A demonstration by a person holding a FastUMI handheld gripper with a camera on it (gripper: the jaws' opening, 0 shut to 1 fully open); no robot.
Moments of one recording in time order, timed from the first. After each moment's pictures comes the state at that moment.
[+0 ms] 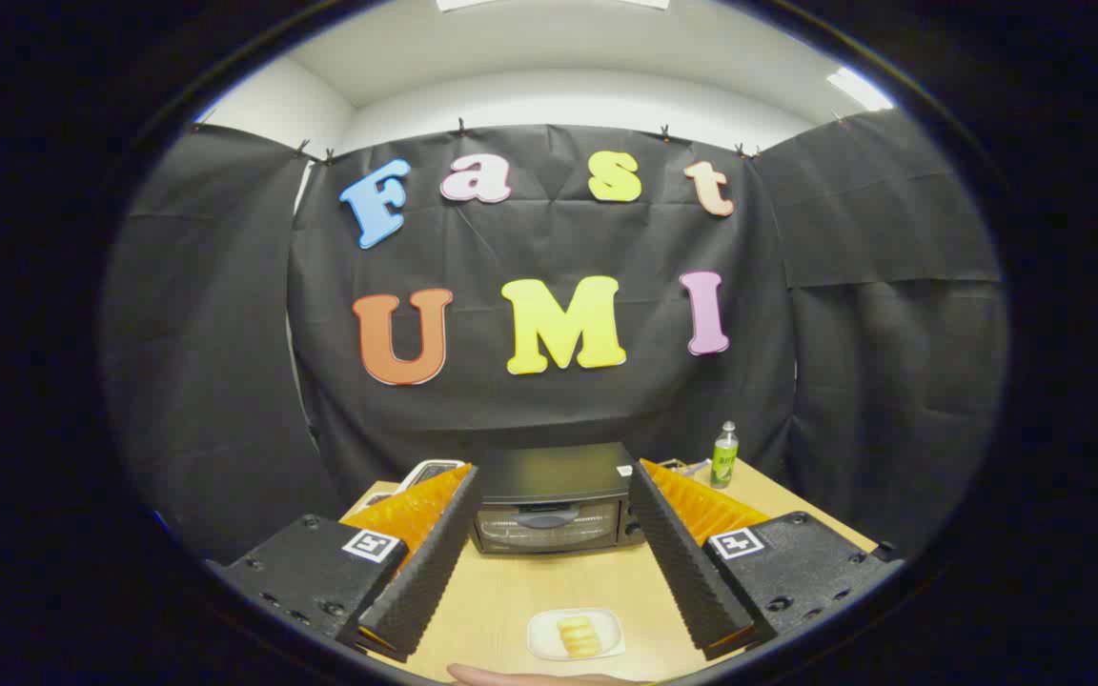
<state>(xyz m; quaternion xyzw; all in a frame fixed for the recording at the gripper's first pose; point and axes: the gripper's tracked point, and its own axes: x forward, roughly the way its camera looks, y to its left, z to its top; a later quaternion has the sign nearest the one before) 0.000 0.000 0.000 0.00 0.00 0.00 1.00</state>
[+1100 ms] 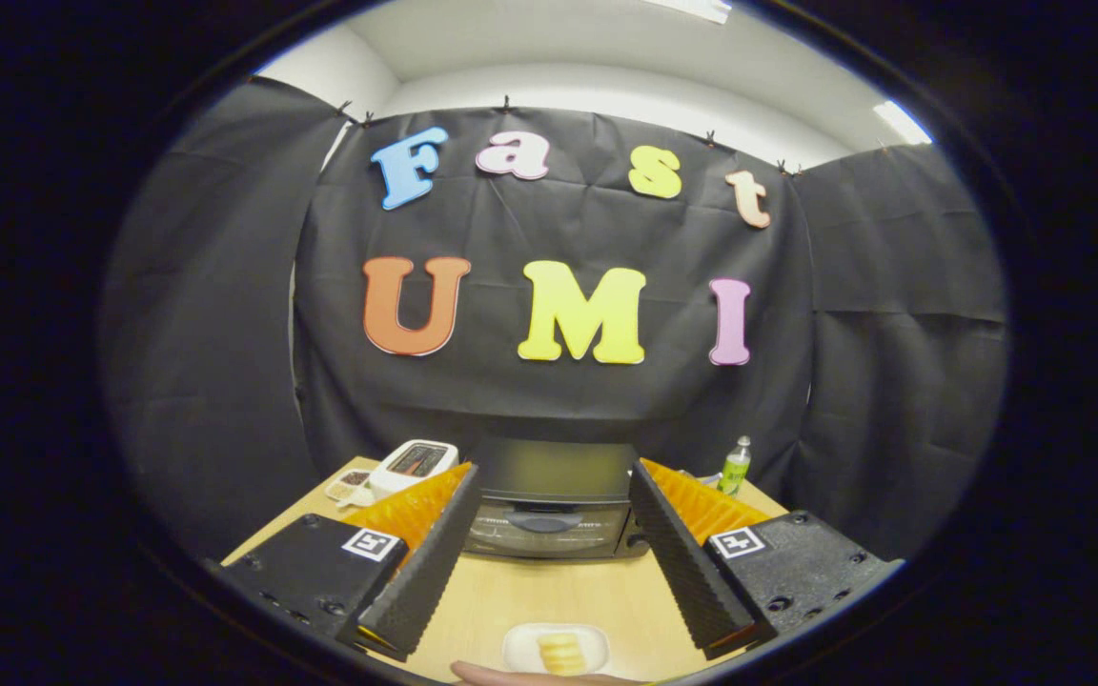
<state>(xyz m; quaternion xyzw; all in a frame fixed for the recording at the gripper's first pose) 0.074 0.028 -0.045 -0.08 0.00 0.00 1.00</state>
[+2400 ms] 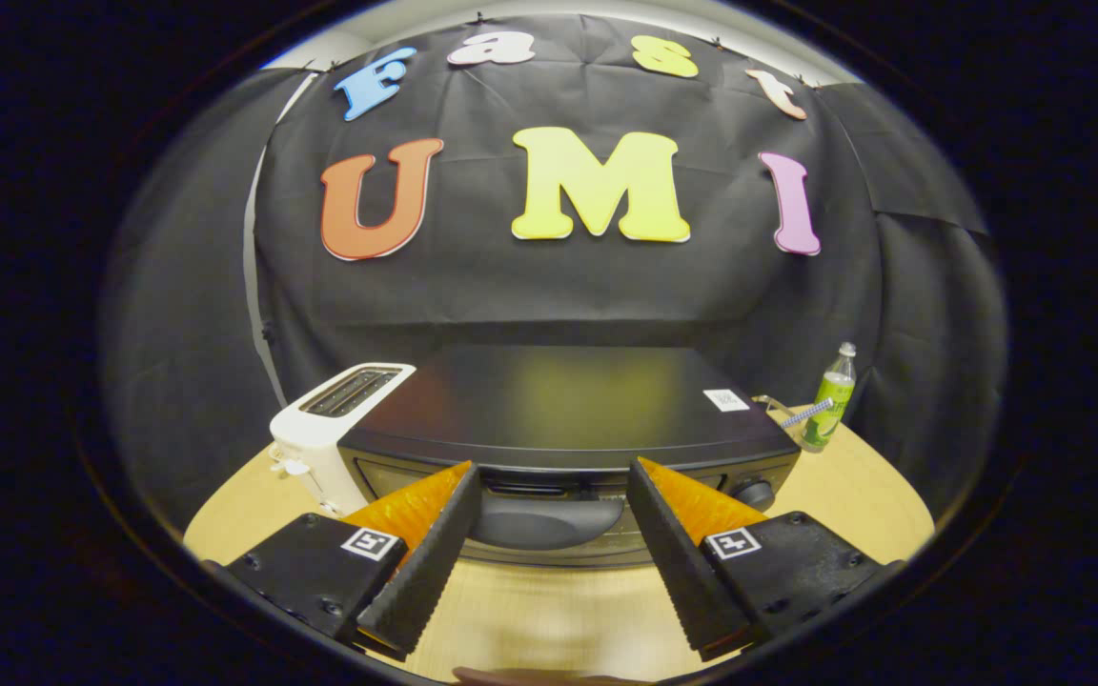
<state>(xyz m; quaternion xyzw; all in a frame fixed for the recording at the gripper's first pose) 0.290 -0.007 -0.199 -0.03 0.13 0.04 0.99</state>
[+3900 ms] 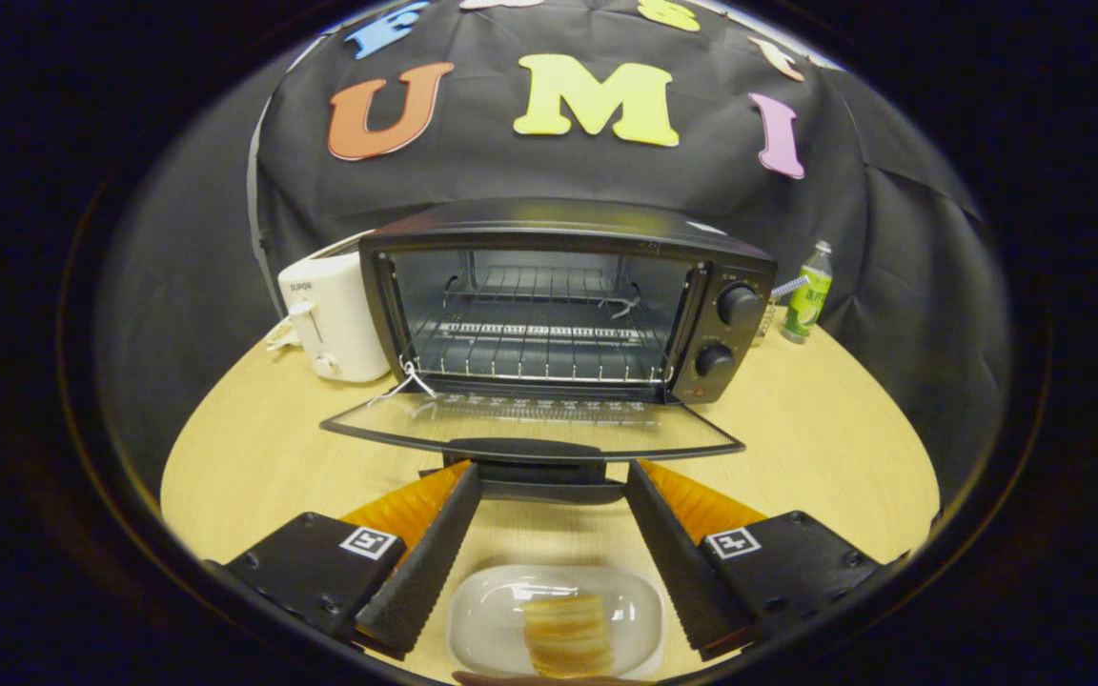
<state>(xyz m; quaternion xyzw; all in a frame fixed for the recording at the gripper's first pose) 0.185 -0.018 -0.309 -0.07 0.25 0.01 0.97</state>
